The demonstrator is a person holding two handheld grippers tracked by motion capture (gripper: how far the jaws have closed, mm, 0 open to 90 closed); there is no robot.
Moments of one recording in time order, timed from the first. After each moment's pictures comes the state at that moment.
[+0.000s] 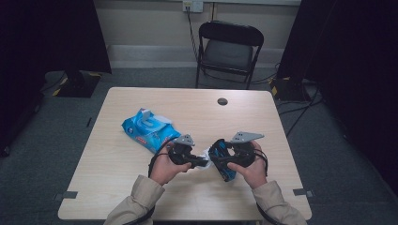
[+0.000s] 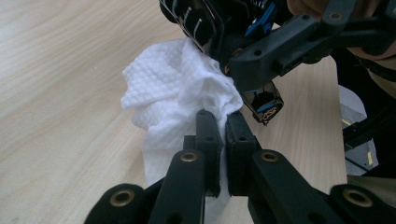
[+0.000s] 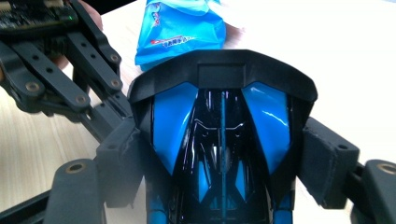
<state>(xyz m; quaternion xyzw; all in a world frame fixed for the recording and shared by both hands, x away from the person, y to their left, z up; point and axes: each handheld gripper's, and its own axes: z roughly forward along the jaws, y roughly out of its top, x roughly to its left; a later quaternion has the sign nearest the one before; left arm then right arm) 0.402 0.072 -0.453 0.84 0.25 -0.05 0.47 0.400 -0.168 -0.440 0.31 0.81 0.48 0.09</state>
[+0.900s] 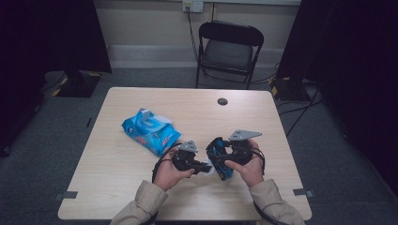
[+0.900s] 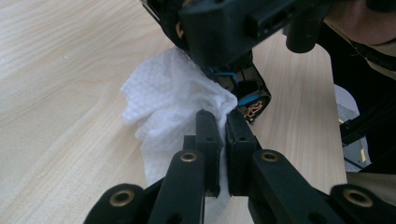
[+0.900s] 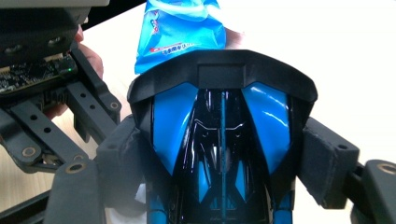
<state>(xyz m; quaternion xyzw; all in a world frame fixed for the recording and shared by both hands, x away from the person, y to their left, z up) 0.392 0.064 -0.469 0.84 0.24 -0.06 0.48 0.406 -0.161 -0.440 0.32 0.81 0.49 0.08</state>
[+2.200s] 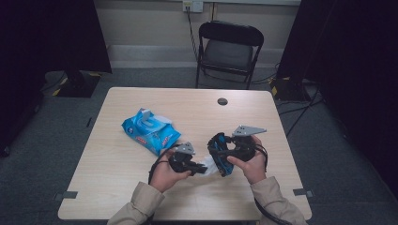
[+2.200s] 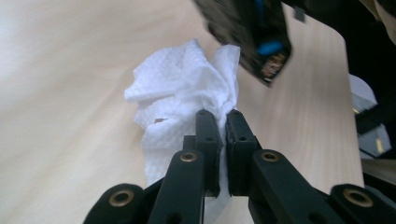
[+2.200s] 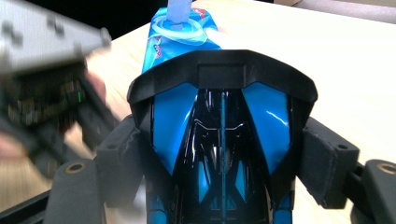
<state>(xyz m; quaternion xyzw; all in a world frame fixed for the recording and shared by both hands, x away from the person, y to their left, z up) 0.391 0.080 -0.466 0.85 0.25 -0.03 0.46 0.408 -0.166 -0.423 0.32 0.79 0.51 0.09</state>
